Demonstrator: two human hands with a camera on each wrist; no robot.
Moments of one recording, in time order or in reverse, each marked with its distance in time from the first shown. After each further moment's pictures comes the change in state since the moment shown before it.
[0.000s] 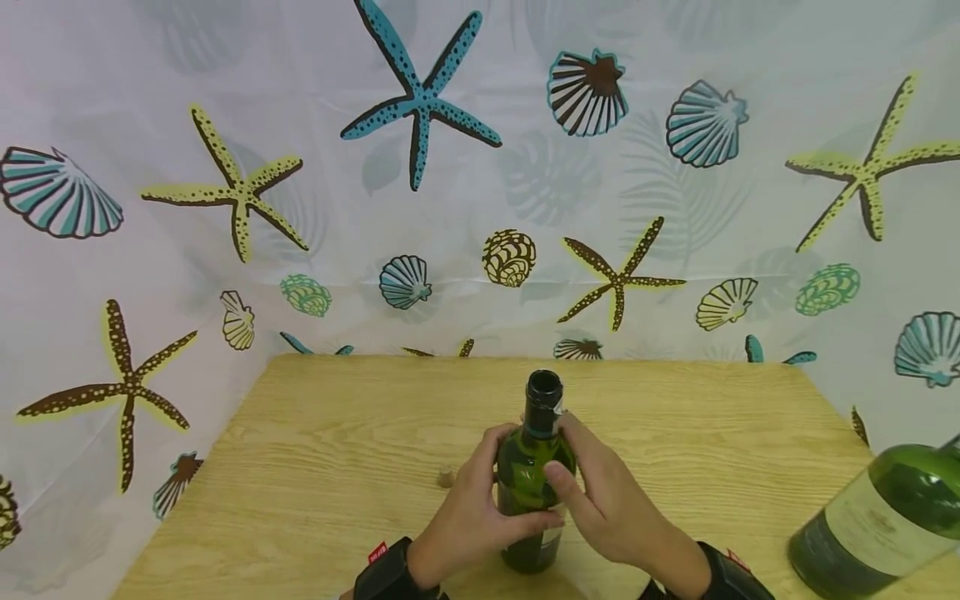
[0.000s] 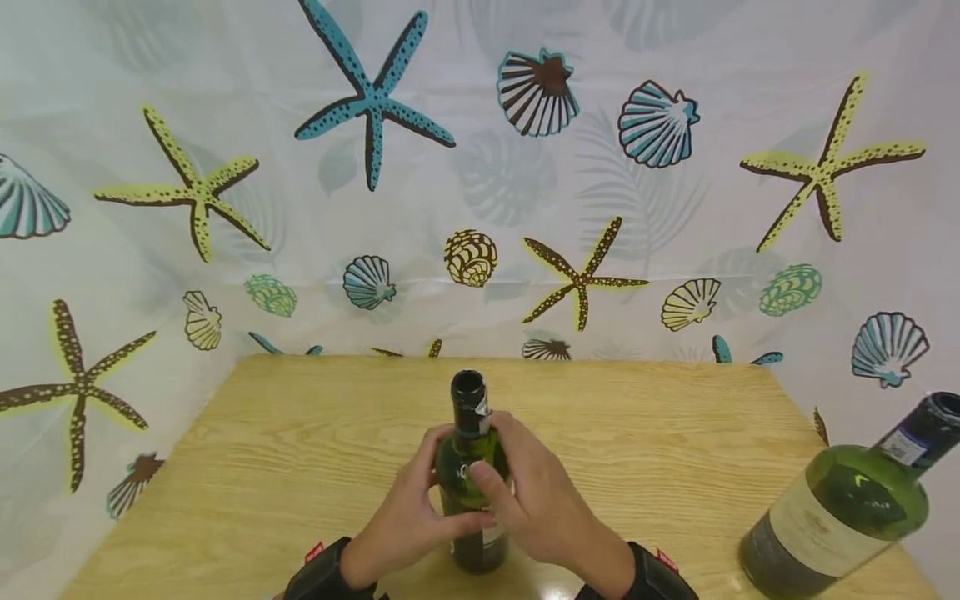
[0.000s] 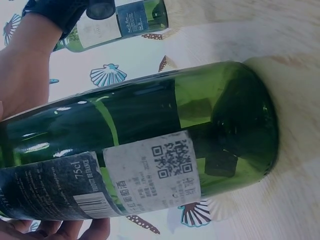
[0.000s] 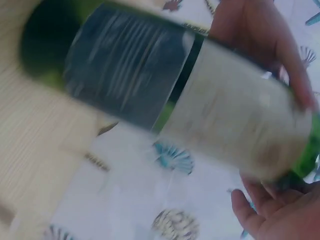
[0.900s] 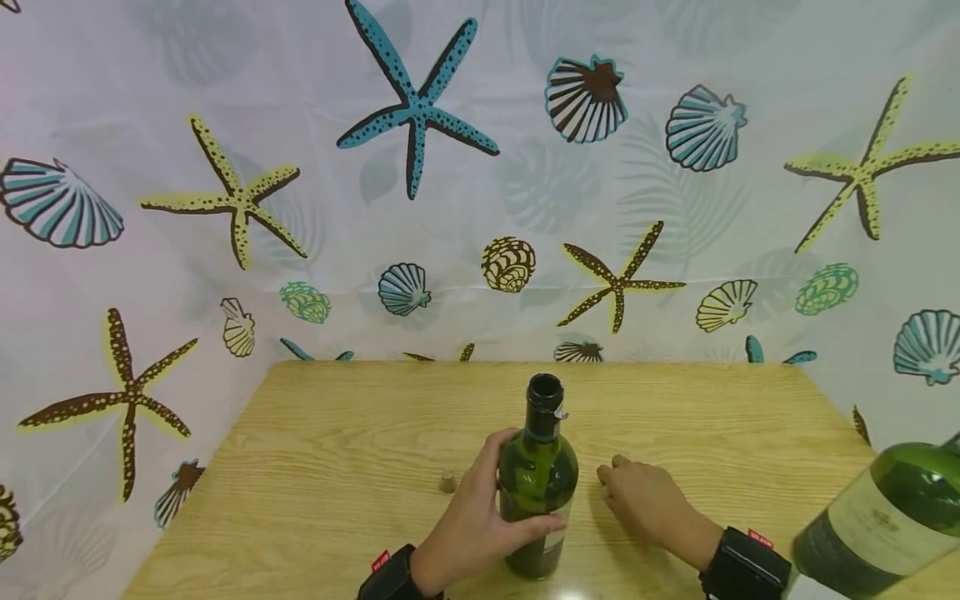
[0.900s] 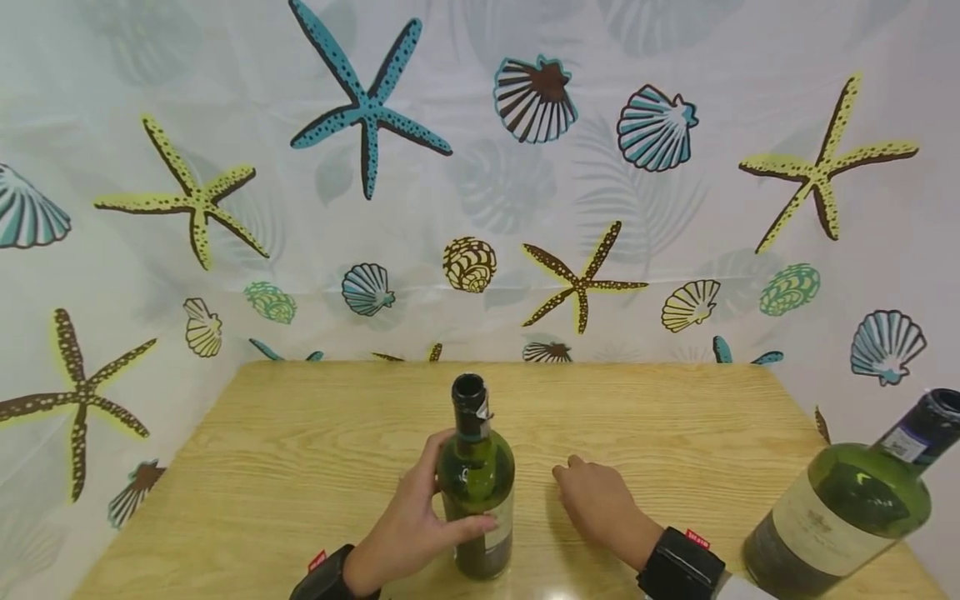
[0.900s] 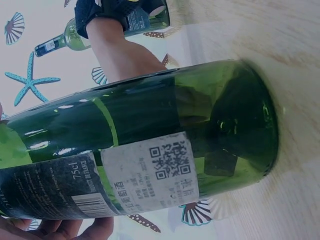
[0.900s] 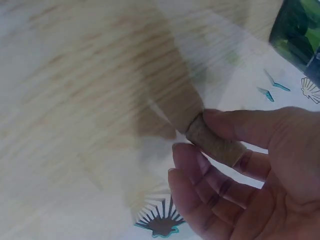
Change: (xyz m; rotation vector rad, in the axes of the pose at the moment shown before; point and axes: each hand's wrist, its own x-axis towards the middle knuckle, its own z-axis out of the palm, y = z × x) left_hand 0.005 0.003 0.005 0.004 -0.003 -0.047; right_hand -0.048 0.100 -0.015 -0.719 -0.424 0.251
